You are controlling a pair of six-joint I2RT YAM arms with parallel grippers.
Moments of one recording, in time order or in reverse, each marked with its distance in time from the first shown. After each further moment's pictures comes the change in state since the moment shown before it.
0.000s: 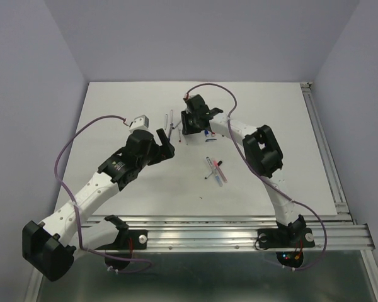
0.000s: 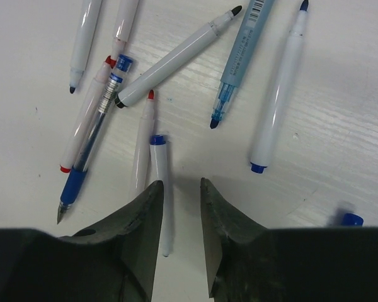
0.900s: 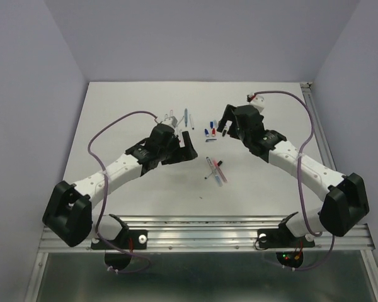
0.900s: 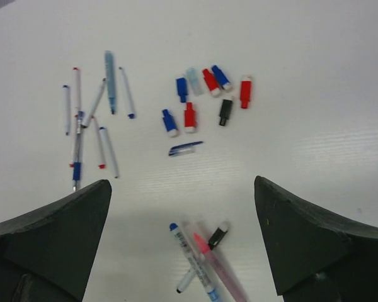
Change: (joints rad) left arm -0.033 0.270 0.043 0.147 0.253 0.006; right arm -0.030 -0.953 -0.802 0.155 0.489 0.288
